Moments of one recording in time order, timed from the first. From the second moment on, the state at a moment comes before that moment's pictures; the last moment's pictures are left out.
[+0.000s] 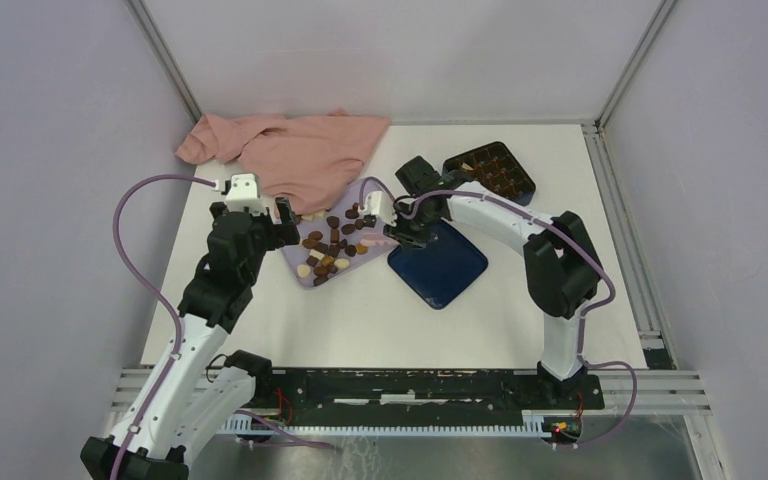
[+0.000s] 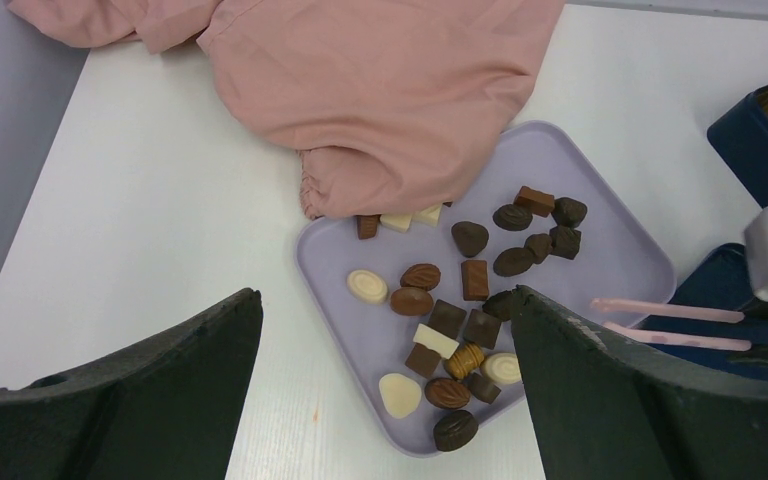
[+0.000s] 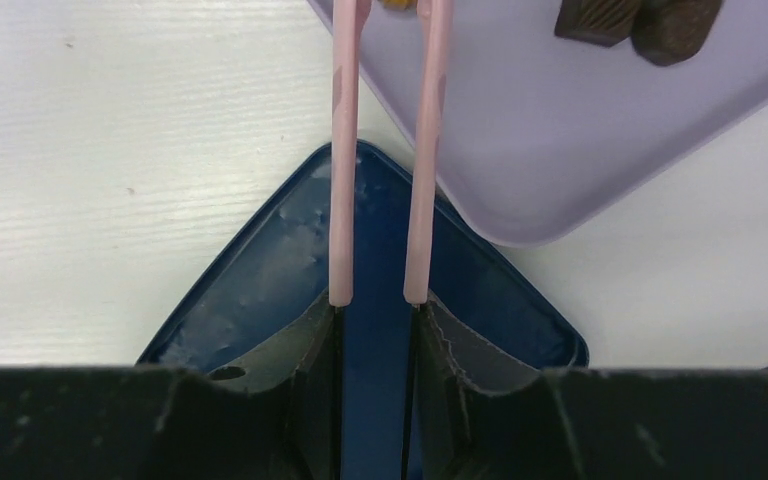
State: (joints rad) left arm -0.30 0.74 0.75 -0.30 -0.31 -0.15; right arm 0.66 1.91 1.54 -0.74 -0.35 -0.74
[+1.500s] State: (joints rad) left arm -0.30 0.74 0.75 -0.30 -0.31 -0.15; right arm 0.72 2.13 1.68 -0.81 -0.25 -0.74
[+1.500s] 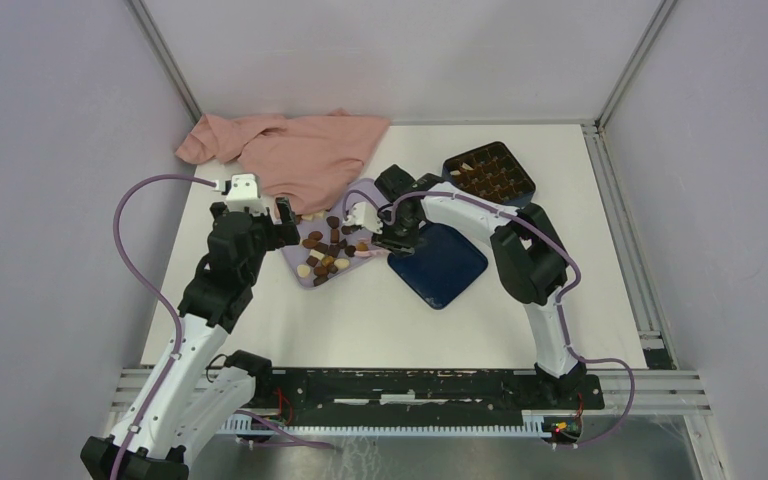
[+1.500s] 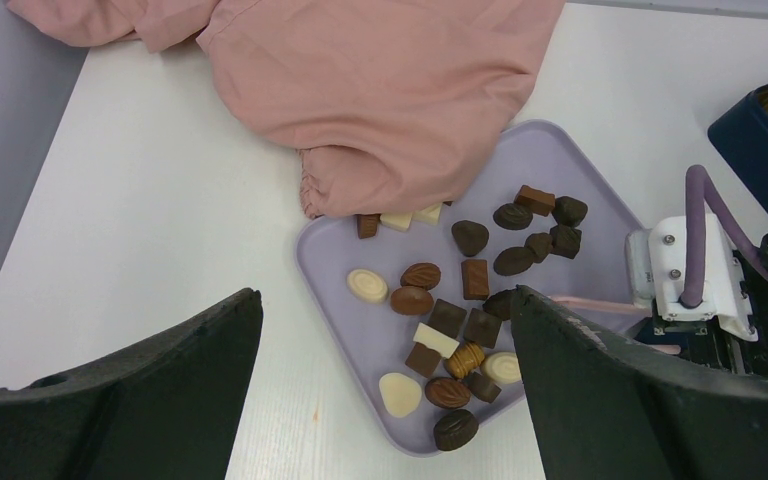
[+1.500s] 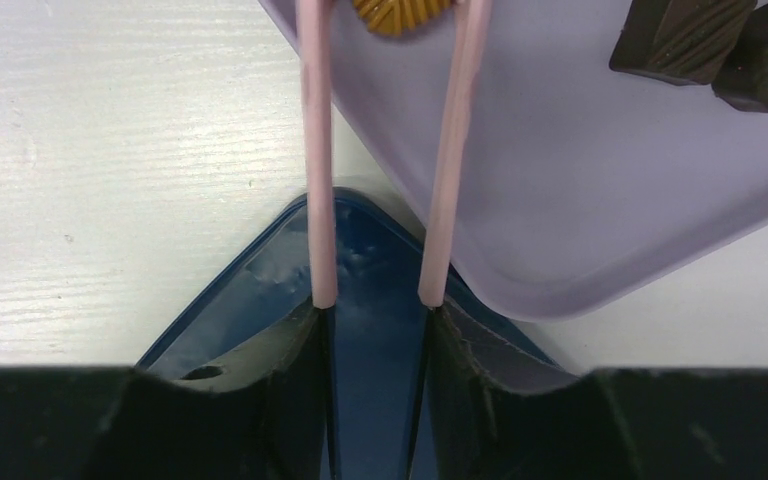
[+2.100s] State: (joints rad) left arm -0.30 0.74 0.75 -0.30 -0.31 -0.15; right arm 0.72 2.11 1.69 -0.82 -0.25 -0.74
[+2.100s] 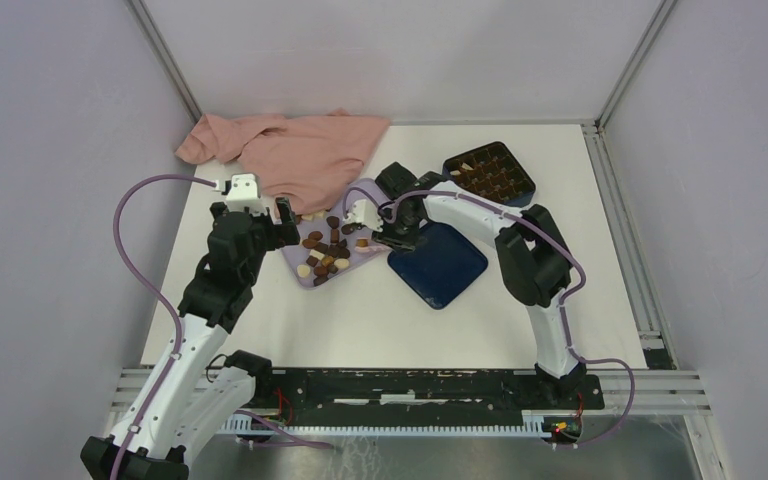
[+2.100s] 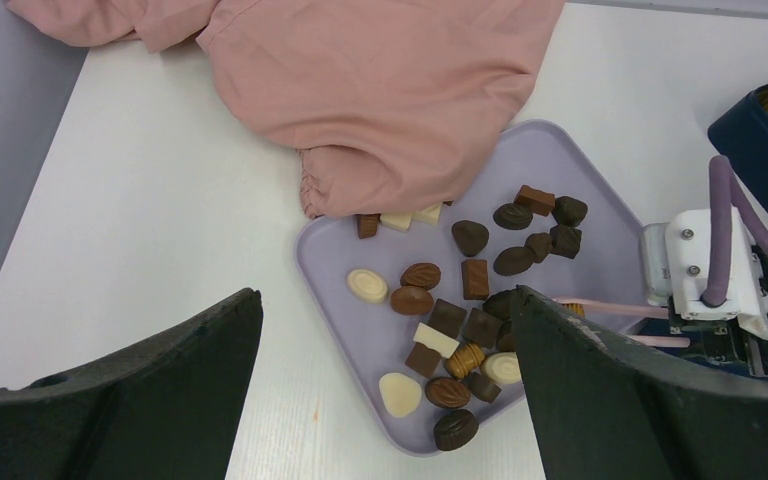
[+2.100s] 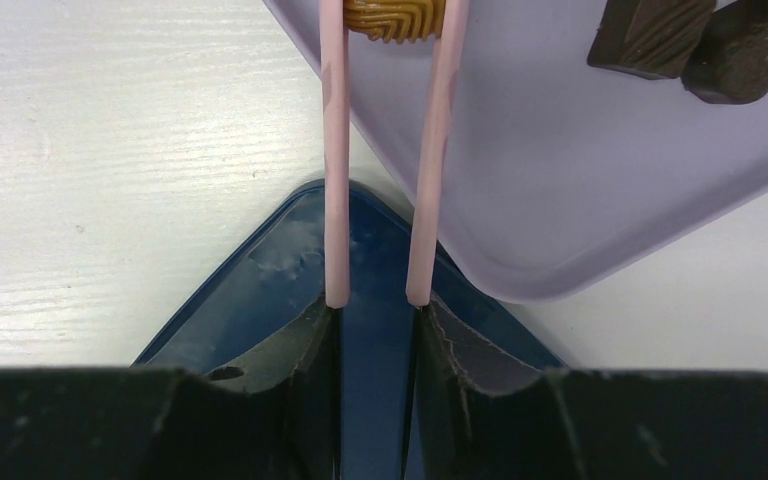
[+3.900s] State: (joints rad) left arm -0.30 0.76 0.75 -0.30 -0.31 -0.15; right arm -0.02 2.11 1.81 -0.74 -0.30 -0.65
